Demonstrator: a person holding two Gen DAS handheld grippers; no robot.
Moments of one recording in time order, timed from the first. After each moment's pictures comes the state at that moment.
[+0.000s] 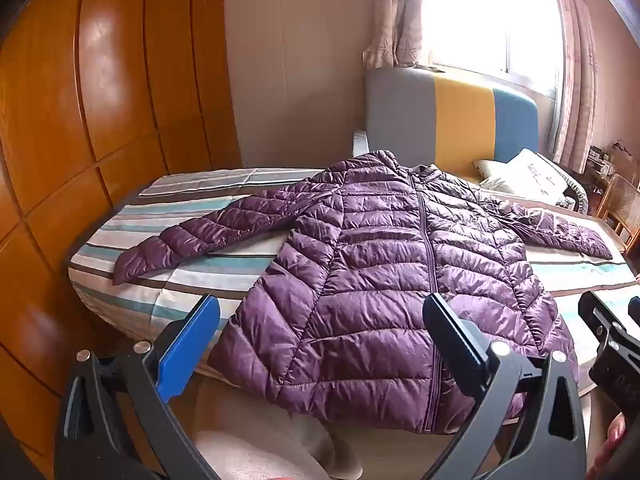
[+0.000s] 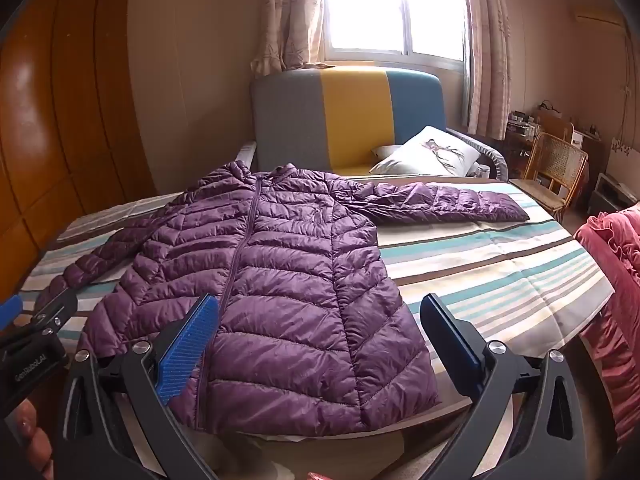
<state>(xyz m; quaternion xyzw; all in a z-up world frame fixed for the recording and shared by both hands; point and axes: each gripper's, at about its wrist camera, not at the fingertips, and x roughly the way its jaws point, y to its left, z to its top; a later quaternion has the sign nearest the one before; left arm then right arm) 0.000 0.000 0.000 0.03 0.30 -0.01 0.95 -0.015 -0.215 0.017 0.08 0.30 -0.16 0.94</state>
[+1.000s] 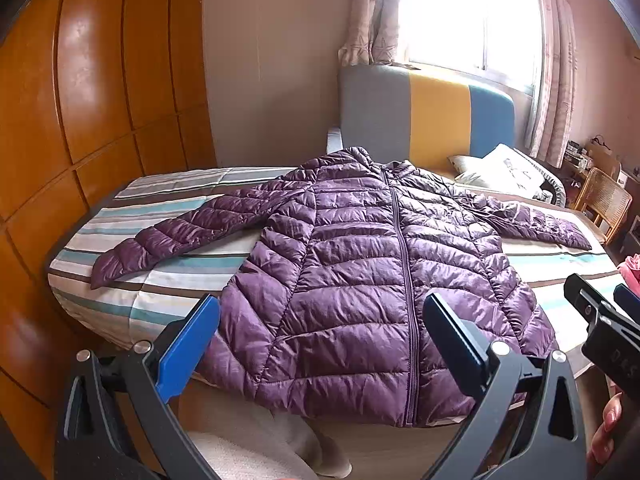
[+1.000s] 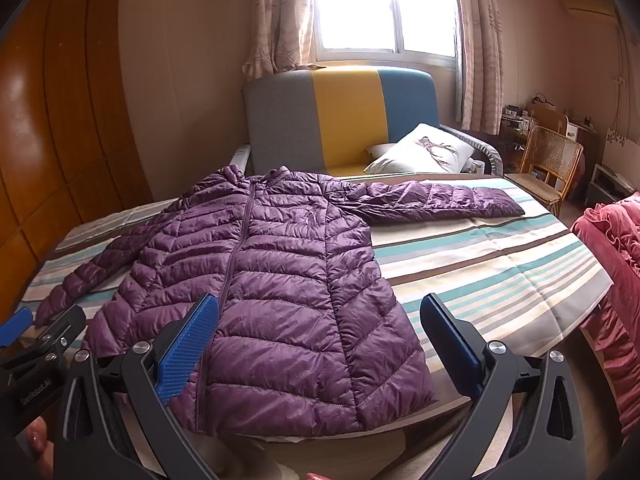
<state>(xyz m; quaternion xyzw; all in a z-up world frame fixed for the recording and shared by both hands) -0.002 -0.004 -0.001 0.02 0.30 -0.06 0.95 -0.019 -0.223 0.017 0.09 0.29 -0.17 0.94</state>
